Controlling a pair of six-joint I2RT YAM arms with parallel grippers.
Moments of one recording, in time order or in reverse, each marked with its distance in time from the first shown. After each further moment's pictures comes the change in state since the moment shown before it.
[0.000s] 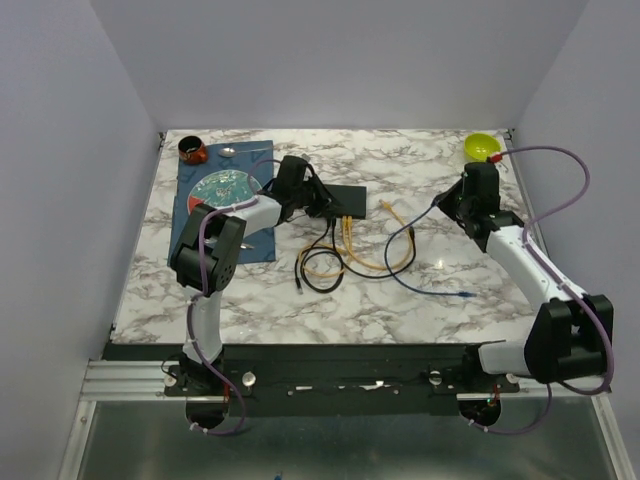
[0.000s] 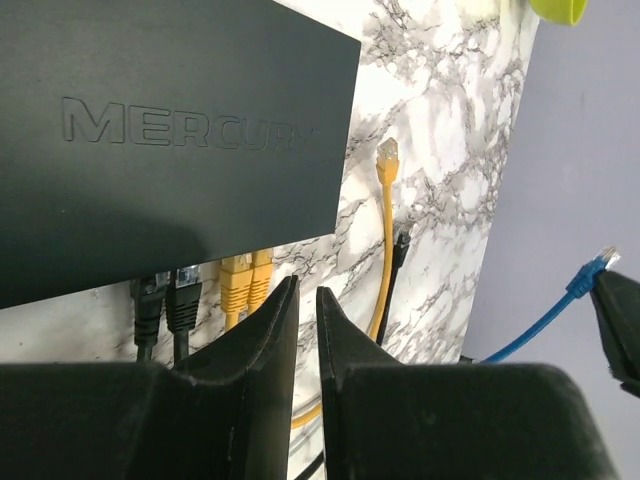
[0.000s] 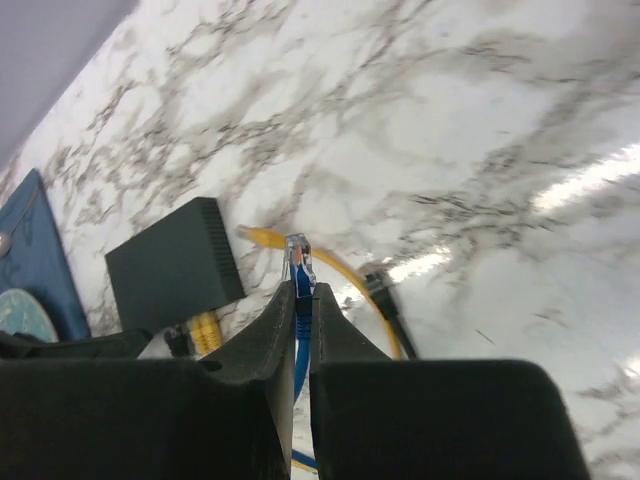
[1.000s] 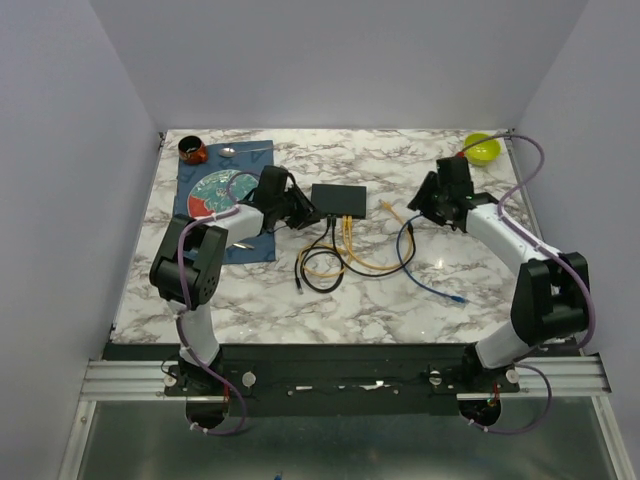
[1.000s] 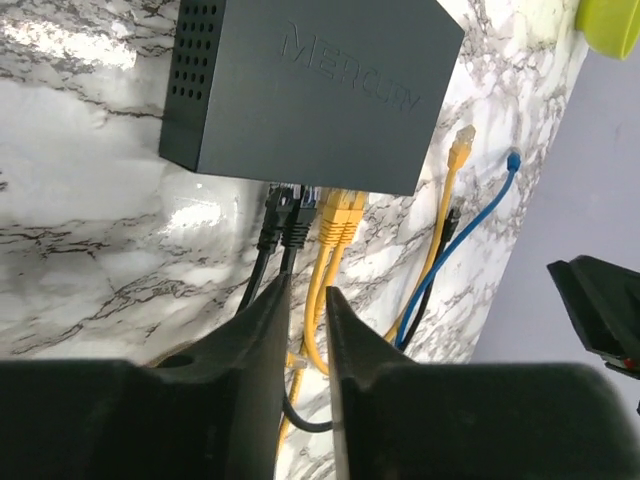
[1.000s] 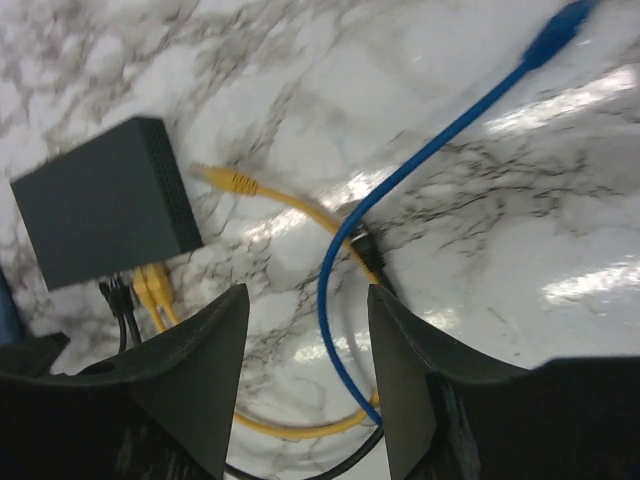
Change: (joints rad) left arm 0.063 -0.146 -0.184 -0.054 -0.034 -0.012; right arm 0.014 0.151 0.096 -0.154 -0.028 -0.054
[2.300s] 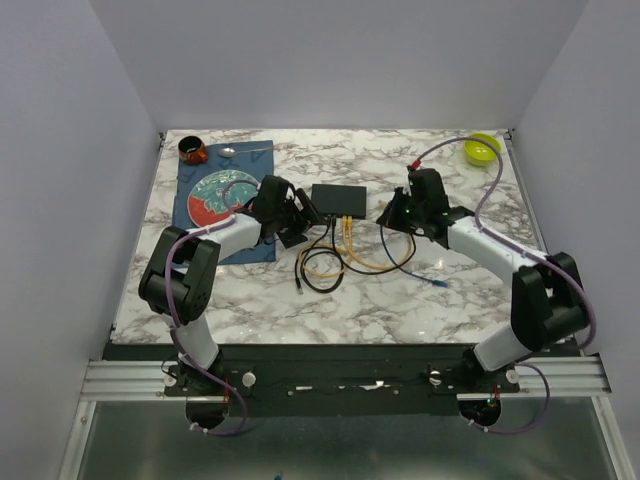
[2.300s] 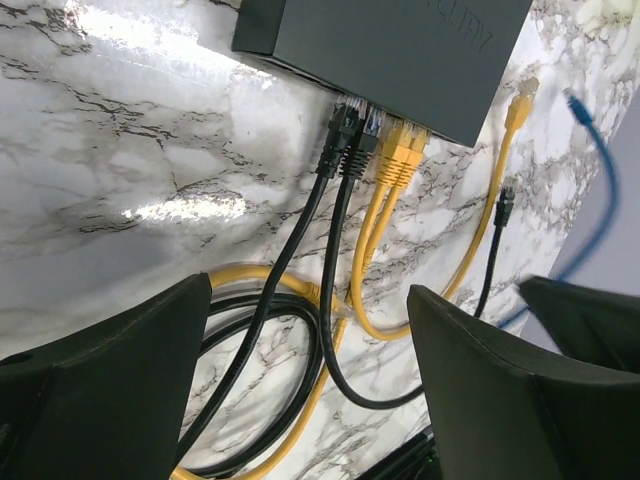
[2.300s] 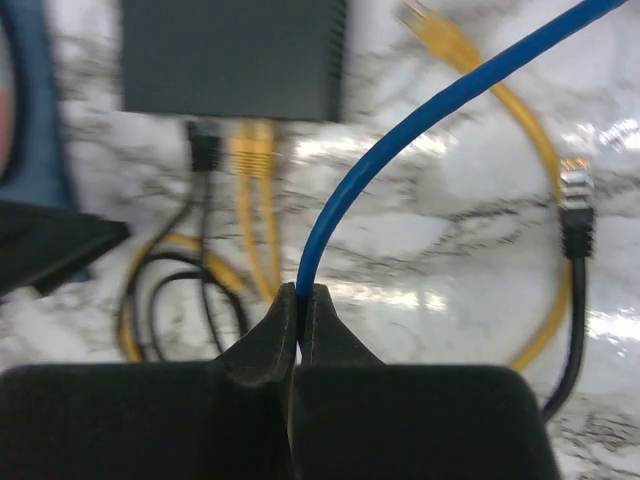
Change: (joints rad) left arm -0.036 -0.122 -0.107 -0.098 -0.093 0.027; right arm 0.217 0.067 -0.071 0.134 -0.180 -0.119
